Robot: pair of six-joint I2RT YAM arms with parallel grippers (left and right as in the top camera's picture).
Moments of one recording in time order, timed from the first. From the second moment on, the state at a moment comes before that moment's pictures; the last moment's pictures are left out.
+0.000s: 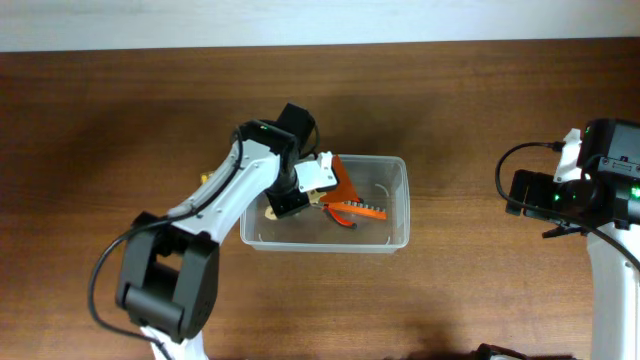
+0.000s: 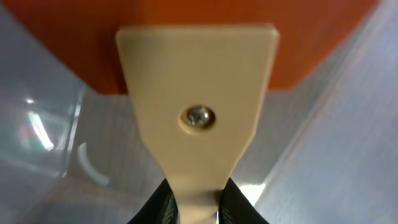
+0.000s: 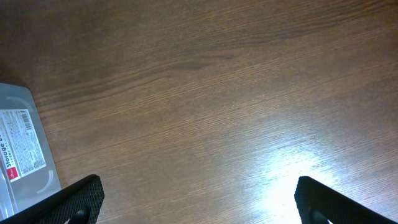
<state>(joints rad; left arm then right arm) -0.45 1.95 1.48 -1.05 0.08 0.76 -0.30 1.27 1.29 -1.18 0.05 0.00</state>
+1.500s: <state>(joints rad) -0.02 1.44 1.57 -1.12 -0.15 -0.15 -0.30 1.27 1.29 -1.18 0.04 0.00</state>
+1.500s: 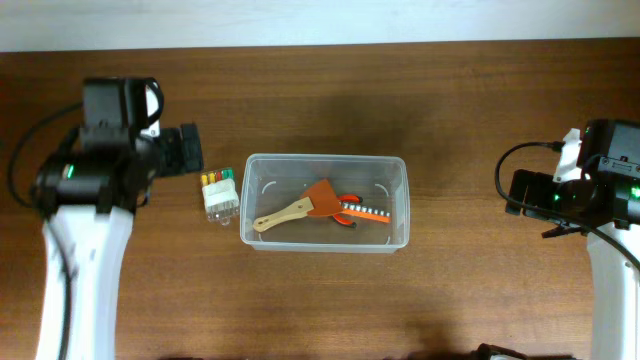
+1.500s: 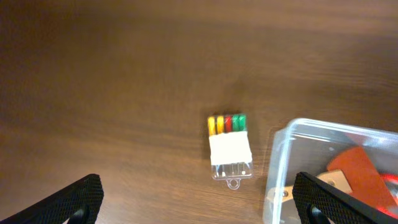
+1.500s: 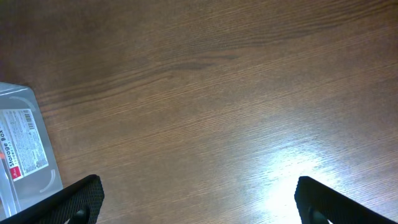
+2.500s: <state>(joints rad) -0.02 2.08 1.56 -1.11 0.07 -0.15 -0.30 1.27 1.29 -1.18 0.02 0.00</state>
